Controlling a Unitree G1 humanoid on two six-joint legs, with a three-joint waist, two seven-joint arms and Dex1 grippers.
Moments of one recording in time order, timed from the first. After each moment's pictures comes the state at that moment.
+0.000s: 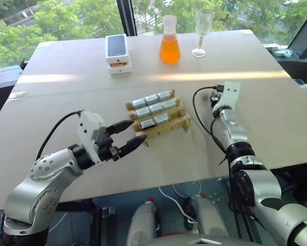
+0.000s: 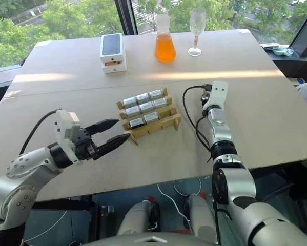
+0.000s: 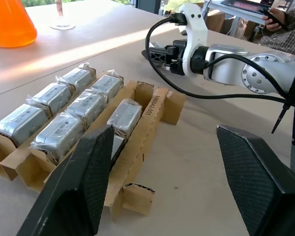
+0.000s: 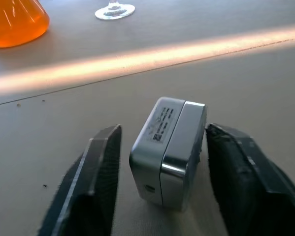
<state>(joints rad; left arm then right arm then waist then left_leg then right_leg) 0.06 0.70 0.29 -0.62 -0.74 0.59 -0.69 -0.85 -0.05 -0.21 0.87 0.08 -0.06 -0.07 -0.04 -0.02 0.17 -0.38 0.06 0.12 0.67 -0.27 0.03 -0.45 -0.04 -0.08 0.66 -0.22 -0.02</state>
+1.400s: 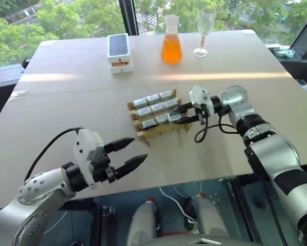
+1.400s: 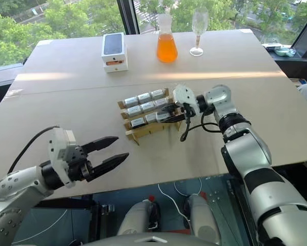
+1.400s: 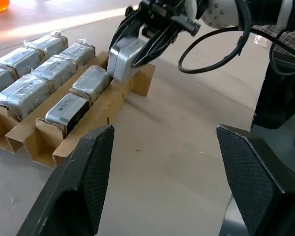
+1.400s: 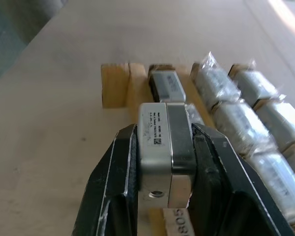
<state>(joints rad) 0.29 0.74 0.38 -0.79 -0.82 0.60 -0.70 -1.20 -0.25 0.30 1.31 0.20 -0.52 1.56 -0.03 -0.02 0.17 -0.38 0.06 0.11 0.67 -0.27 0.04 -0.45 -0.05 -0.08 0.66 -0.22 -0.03</state>
